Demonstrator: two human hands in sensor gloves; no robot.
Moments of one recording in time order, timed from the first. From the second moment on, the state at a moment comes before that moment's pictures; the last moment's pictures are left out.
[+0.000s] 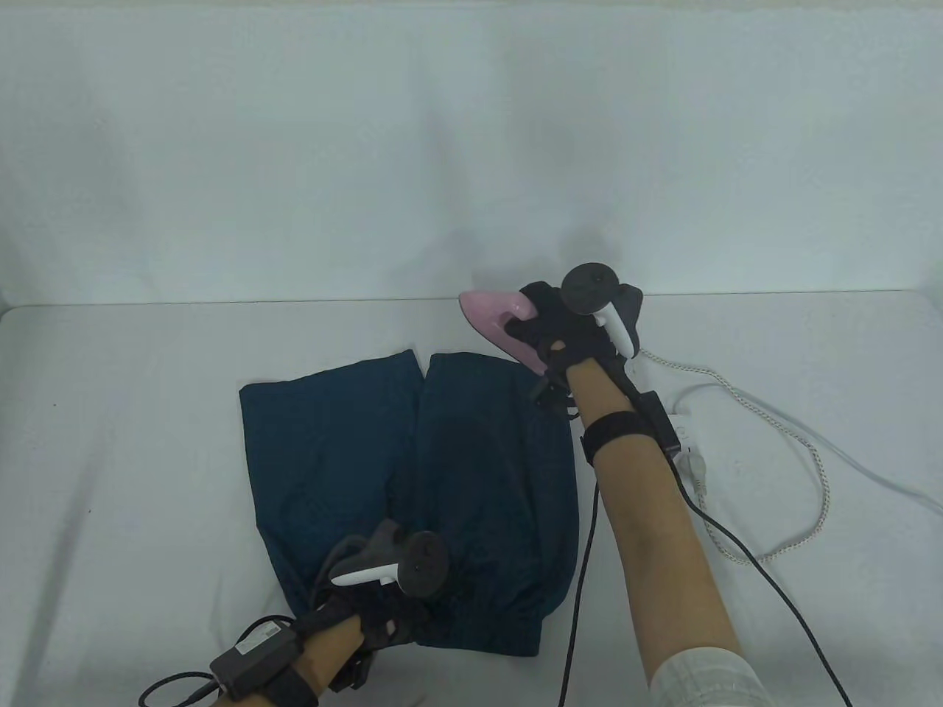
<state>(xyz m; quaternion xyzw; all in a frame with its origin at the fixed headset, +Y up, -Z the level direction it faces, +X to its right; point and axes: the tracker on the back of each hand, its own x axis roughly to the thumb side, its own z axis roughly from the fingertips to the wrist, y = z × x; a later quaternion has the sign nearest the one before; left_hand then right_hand) -0.123 -0.759 -0.316 -0.27 -0.30 0.01 0.92 0.108 -0.637 -0.578 0.04 0.03 0.95 0.32</state>
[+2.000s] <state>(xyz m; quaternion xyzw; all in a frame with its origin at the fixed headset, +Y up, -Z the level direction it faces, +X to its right) -0.123 -0.760 -0.315 -0.27 -0.30 0.01 0.92 0.147 -0.690 -0.559 0.04 0.09 0.99 0.03</state>
